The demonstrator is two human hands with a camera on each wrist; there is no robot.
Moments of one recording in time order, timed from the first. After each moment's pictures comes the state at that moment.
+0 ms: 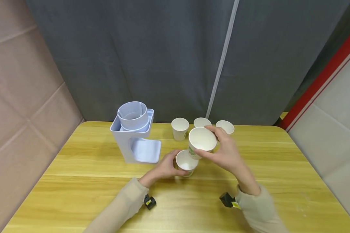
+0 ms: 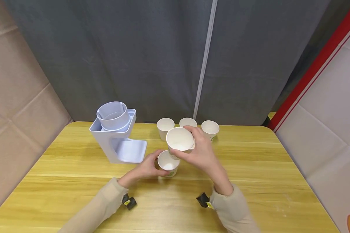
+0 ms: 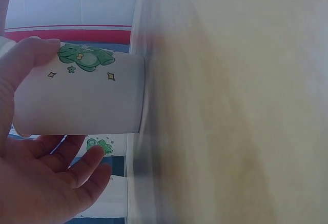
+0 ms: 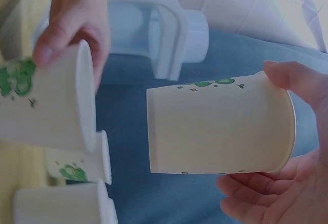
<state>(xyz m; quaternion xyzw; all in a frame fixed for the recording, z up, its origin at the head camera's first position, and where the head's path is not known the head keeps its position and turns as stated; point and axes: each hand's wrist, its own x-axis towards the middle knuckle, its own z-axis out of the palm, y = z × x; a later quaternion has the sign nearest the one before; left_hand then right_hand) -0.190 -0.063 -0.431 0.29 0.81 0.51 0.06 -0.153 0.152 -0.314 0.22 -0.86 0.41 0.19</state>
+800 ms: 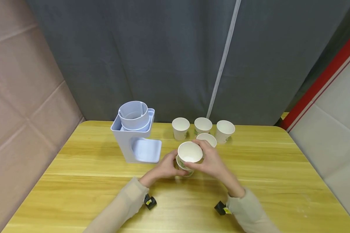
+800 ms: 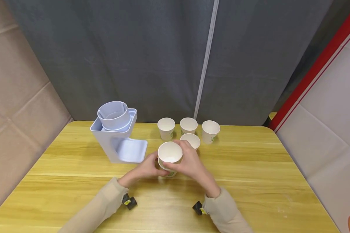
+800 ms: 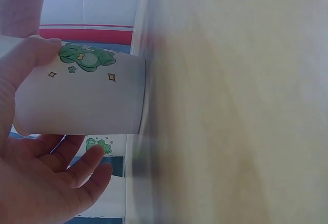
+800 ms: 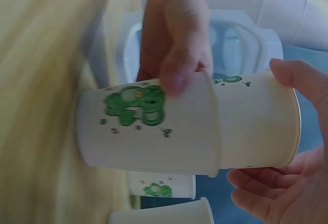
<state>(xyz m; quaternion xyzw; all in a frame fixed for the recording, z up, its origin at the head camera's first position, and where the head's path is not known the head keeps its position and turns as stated) -0.190 -0.065 -0.430 0.28 0.81 0.51 0.08 -0.162 0.128 -0.368 0.25 -0.87 0.40 0.13</state>
